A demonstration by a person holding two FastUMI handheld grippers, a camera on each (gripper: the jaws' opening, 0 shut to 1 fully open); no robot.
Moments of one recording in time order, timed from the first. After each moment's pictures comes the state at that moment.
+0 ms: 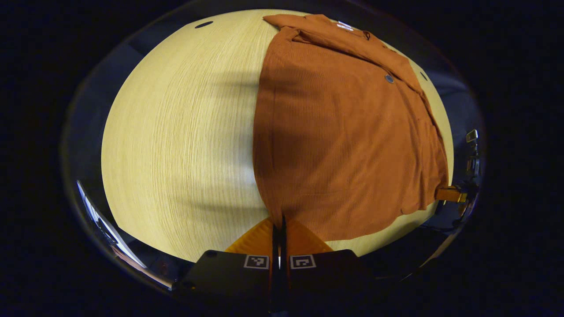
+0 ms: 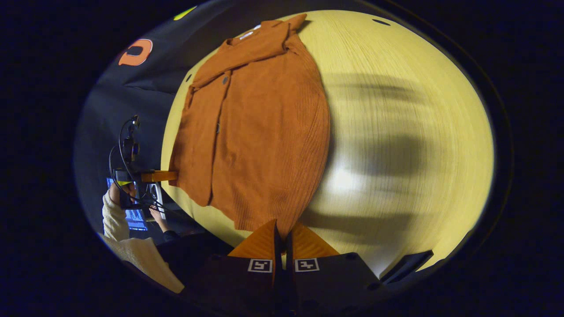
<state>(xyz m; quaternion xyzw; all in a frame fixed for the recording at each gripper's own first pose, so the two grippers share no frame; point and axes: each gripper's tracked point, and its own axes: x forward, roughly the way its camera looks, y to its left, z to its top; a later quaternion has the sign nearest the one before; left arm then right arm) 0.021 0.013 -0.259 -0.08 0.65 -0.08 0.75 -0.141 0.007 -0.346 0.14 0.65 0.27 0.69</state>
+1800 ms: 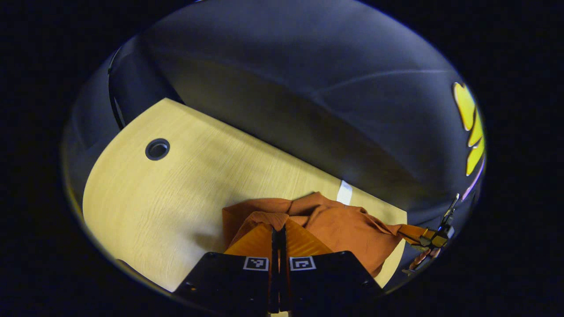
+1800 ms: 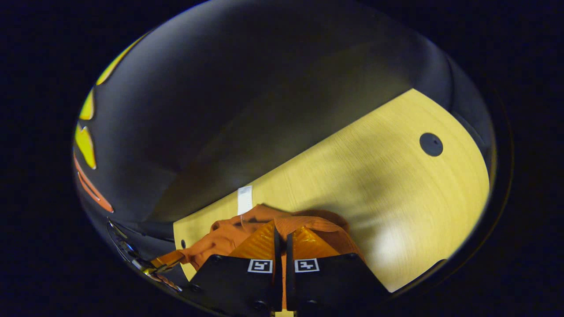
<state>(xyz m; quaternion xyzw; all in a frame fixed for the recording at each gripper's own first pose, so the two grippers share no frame) 0.461 0.003 -0.144 -0.27 0.39 -0.01 0.88 0.358 0.092 -0.278 0.33 0.44 0.05 0.83</state>
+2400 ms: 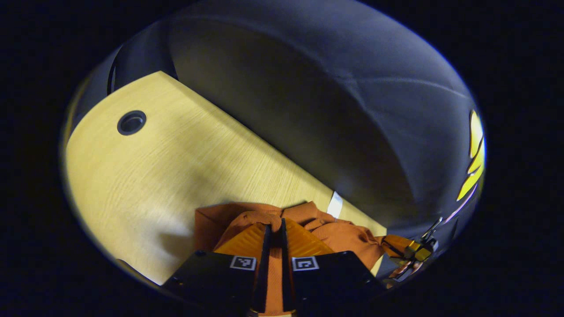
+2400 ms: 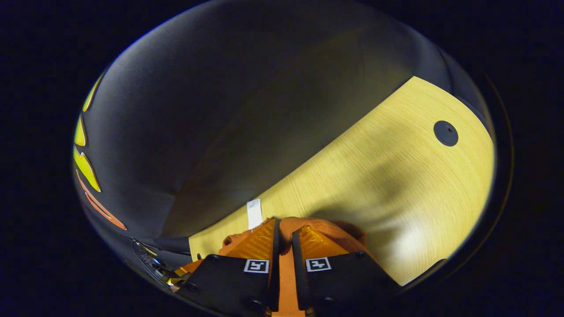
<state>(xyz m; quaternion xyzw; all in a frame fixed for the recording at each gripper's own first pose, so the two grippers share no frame) 0.494 -0.024 -0.154 -0.40 0.34 -0.07 0.85 0.376 0.105 -0.255 0.39 0.40 0.08 0.83</state>
